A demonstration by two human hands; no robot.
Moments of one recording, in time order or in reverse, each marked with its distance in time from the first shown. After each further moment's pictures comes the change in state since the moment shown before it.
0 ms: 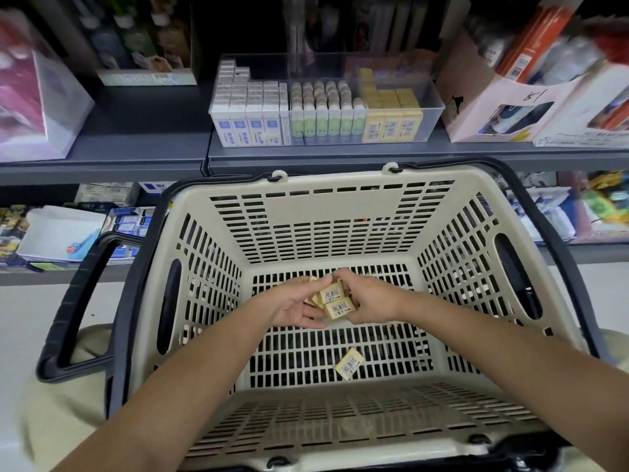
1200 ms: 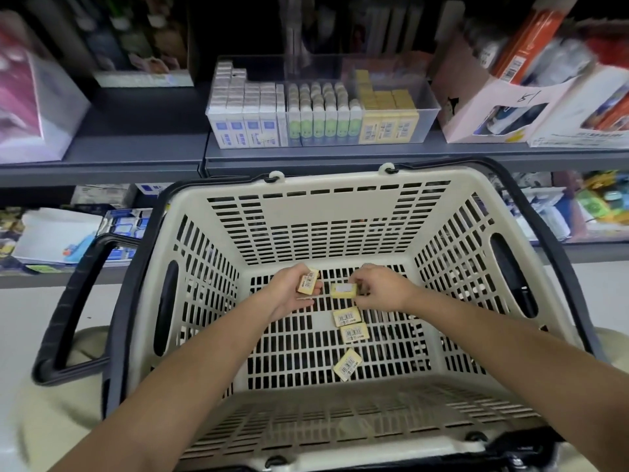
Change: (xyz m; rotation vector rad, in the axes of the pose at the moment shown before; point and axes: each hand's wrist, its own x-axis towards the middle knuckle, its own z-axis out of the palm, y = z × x) left_hand 0.010 0.006 -0.003 -0.152 0.231 0.180; right_hand -0.002 0.026 -0.006 -0.055 0.134 0.150
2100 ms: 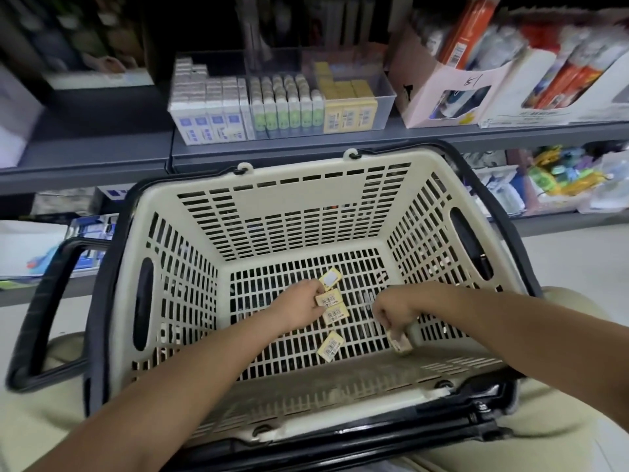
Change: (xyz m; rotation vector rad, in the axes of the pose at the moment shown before) left_hand -0.010 -0.044 0.027 1.394 -0.119 0.594; right_hand -0.060 0.023 0.005 -0.268 -0.560 0.211
